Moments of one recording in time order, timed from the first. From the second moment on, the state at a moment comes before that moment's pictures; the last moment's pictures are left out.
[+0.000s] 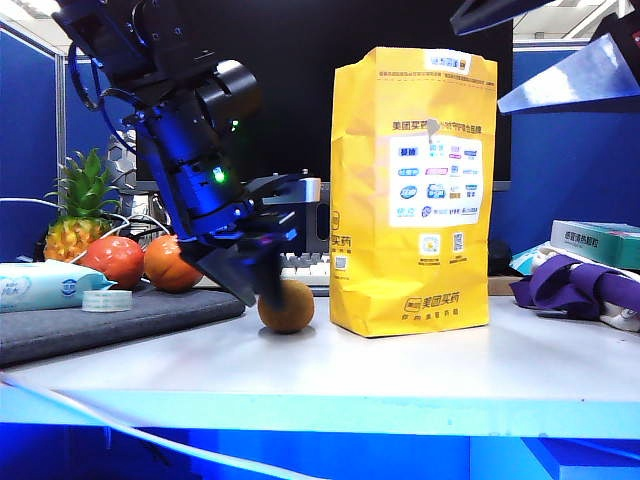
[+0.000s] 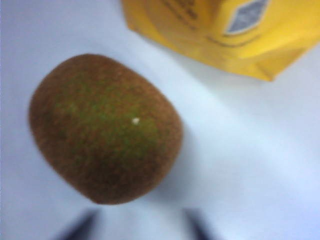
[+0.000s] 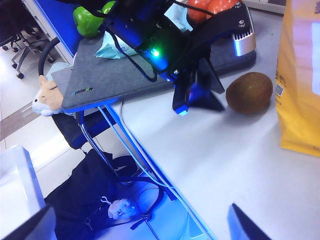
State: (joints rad) left arm -0.52 1.90 1.31 -0.41 0.12 0.26; right arm 0.42 0.70 0.52 -0.20 -0.58 0.07
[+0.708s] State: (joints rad) left arm -0.53 1.90 1.33 -0.27 0.16 0.25; right arm 0.42 0.70 0.52 -0.18 -0.58 0.07
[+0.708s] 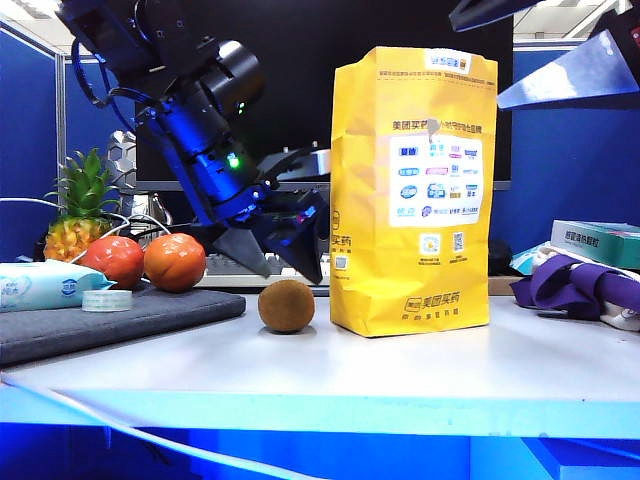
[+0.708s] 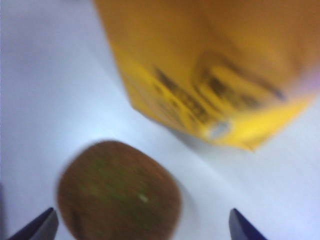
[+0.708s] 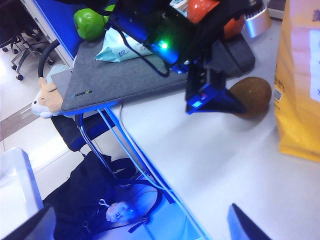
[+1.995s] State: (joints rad) left arm -0.53 1.95 1.34 -0.24 0.13 0.26; right arm 0.42 0.71 0.52 -0.12 -0.54 0.03
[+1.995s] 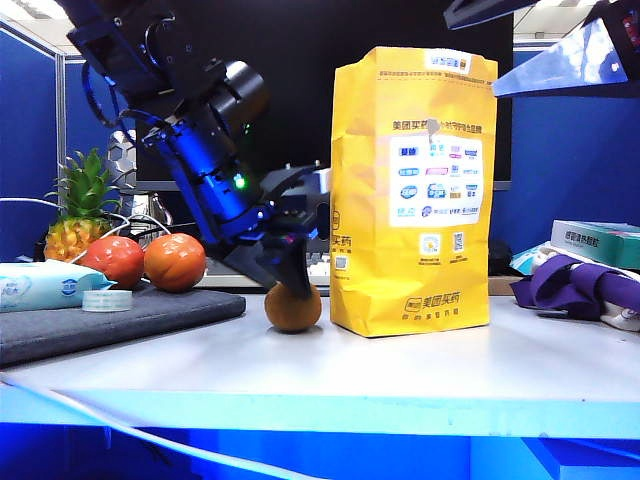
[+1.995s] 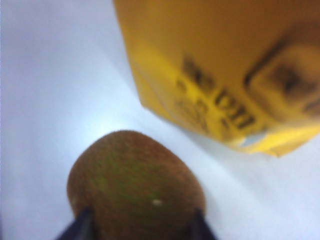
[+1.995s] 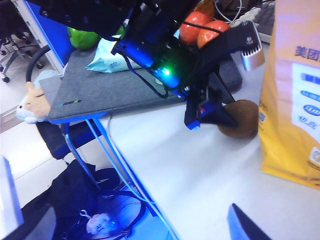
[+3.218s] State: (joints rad) left arm -0.52 1.56 1.44 -0.57 0.12 0.34; right arm 0.42 0.71 0.52 -0.04 -0.55 0.05
